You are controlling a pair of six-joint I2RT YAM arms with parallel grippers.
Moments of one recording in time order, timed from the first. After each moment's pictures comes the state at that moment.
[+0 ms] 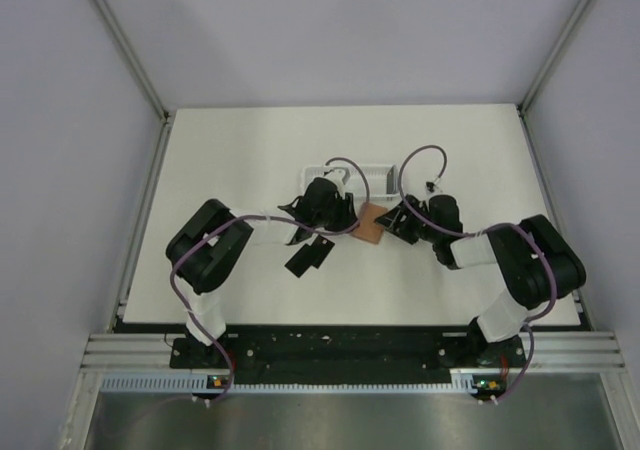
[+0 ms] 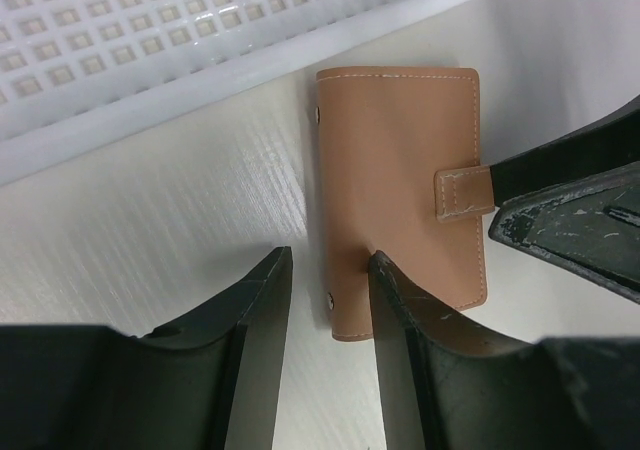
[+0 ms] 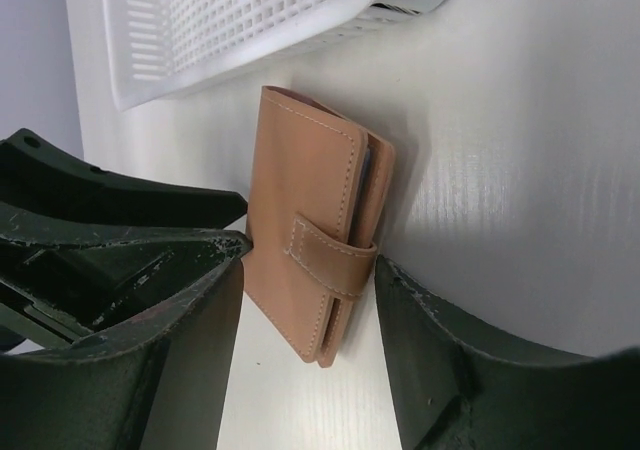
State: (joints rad) left arm -0.70 1.87 0.97 0.27 0.11 -0.49; right arm 0.33 1.61 0.44 0.66 -0.32 0.89
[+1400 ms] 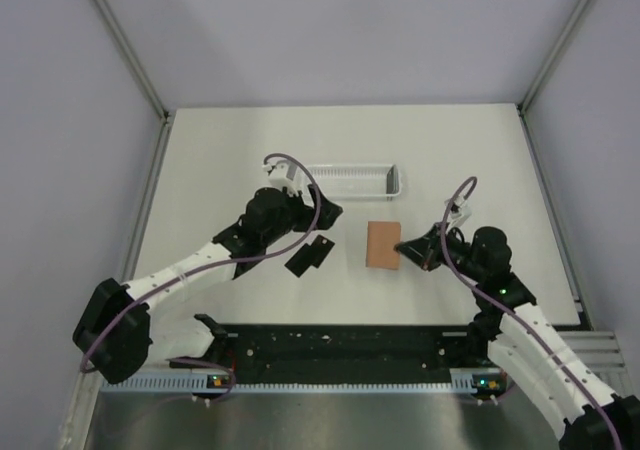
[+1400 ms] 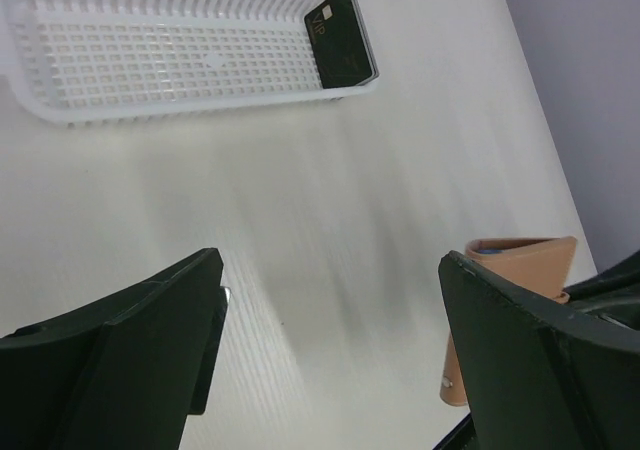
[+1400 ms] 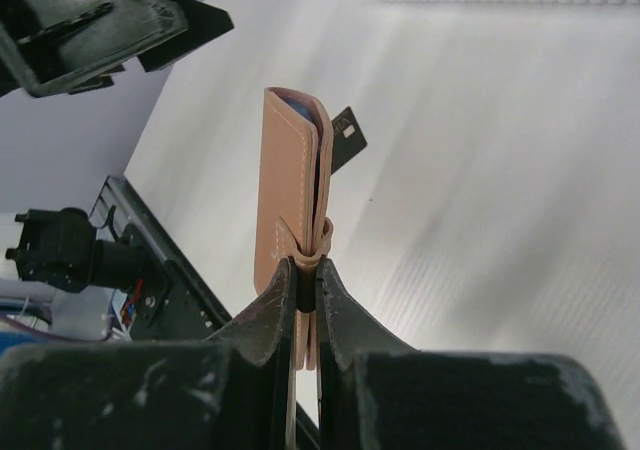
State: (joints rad) left arm -0.69 1.23 0.70 0.20 0.00 -0.65; right arm 0.33 0.63 0.27 0.08 -0.52 0.60
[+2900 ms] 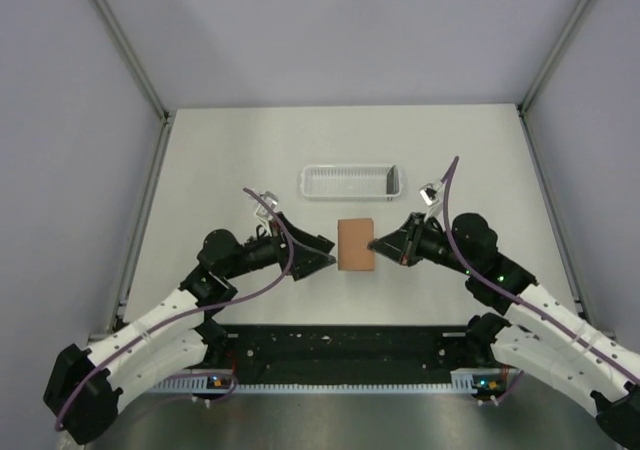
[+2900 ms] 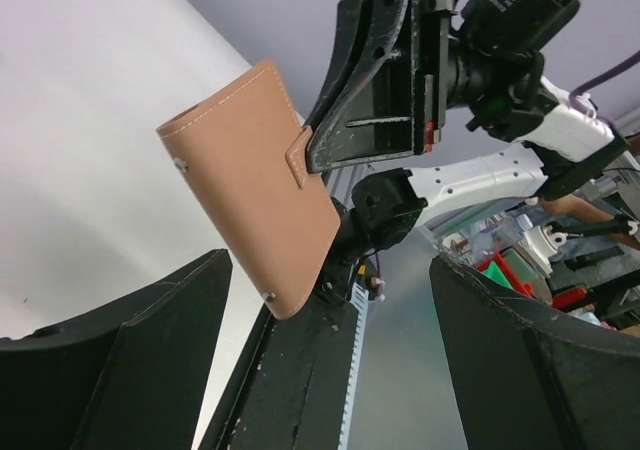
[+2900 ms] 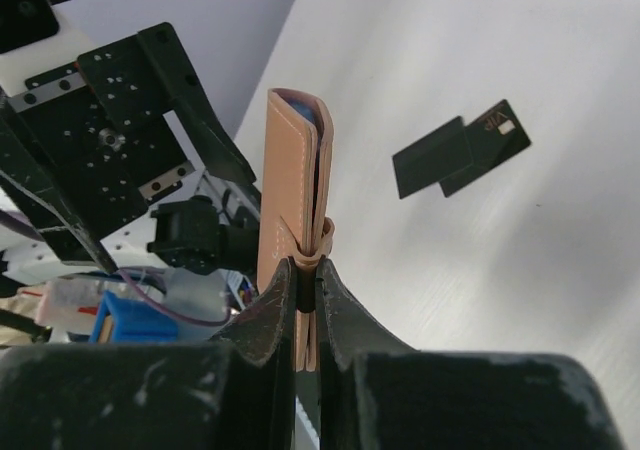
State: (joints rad) left arm -0.67 0.77 0.37 0.49 0.58 -0.81; right arm 0.70 0.69 0.56 -0.12 -0.29 0.77
